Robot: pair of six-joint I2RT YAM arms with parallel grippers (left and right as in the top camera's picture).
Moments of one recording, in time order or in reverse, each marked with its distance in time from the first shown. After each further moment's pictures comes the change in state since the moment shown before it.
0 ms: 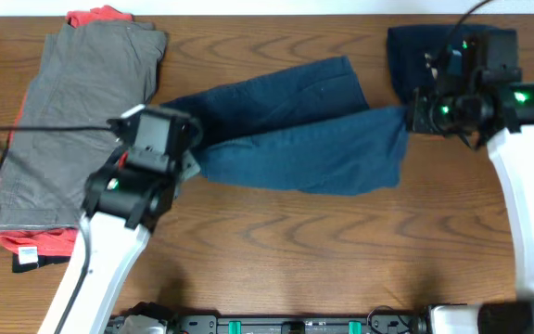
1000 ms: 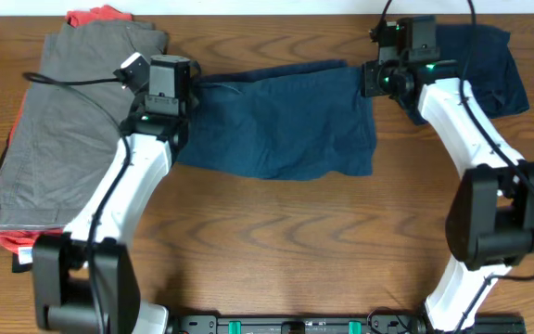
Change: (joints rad) left arm 0.138 0.414 0.000 0.652 -0.080 0.000; right arm 0.087 0.422 0.000 0.583 0.033 -0.112
